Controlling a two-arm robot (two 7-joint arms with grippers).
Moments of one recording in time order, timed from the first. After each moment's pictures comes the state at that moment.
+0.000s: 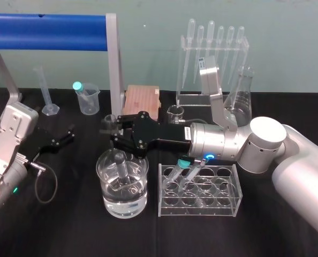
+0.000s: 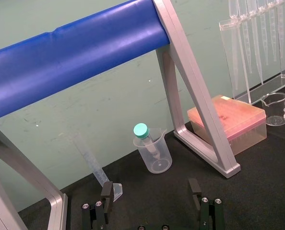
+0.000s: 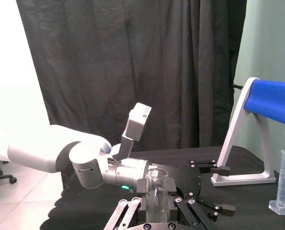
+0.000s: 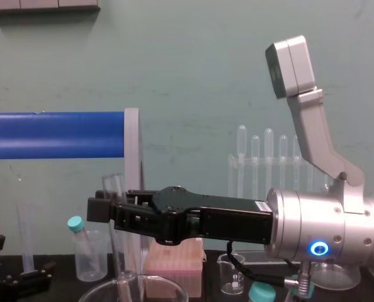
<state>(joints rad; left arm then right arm) -0.20 0.60 0.45 -1.41 -0.25 -0.12 0.03 0.69 0.25 -0.75 -1.03 0.70 -0.14 1.08</state>
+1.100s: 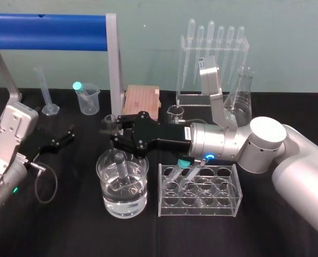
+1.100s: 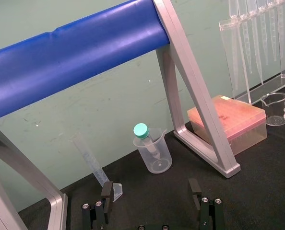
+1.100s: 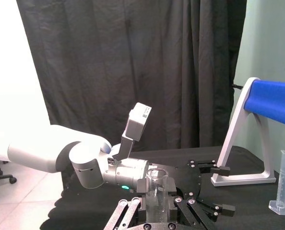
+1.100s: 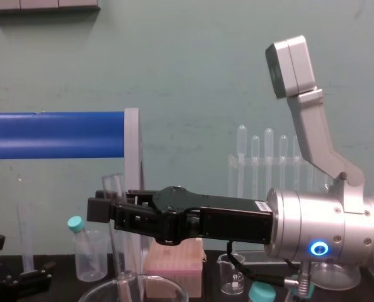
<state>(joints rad) -0.20 0.60 0.45 -1.41 -0.25 -0.12 0.03 0.69 0.25 -0.75 -1.03 0.70 -0.14 1.08</state>
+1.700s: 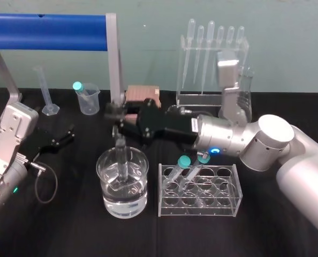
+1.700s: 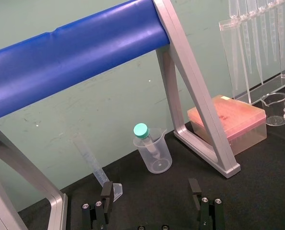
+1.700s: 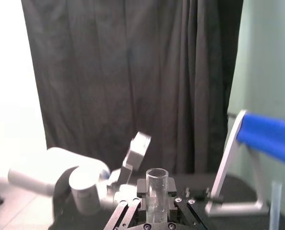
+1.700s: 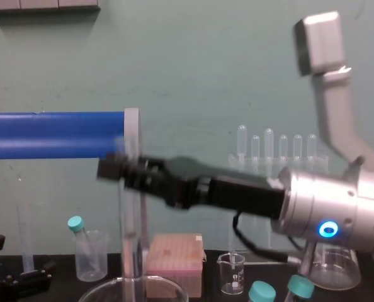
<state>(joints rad) -0.20 0.60 0.45 -1.41 -0.25 -0.12 0.03 0.67 0.26 -0.70 -1.07 0.76 -0.20 1.10</state>
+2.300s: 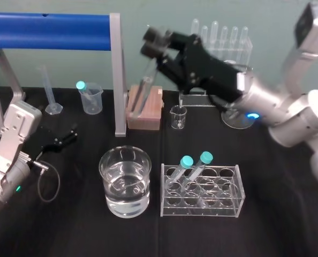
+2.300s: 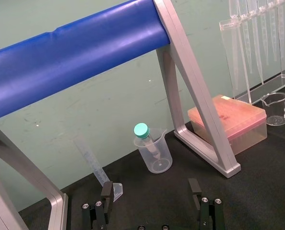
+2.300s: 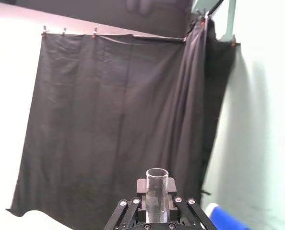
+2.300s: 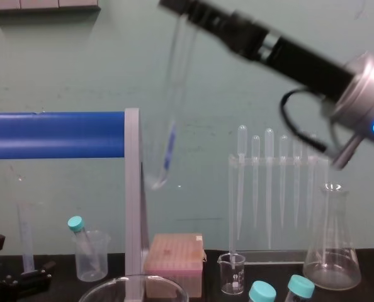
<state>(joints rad) -0.20 0.60 0.45 -1.41 -0.25 -0.12 0.03 0.63 0.33 -0.55 -1.28 0.88 -0.31 1.11</state>
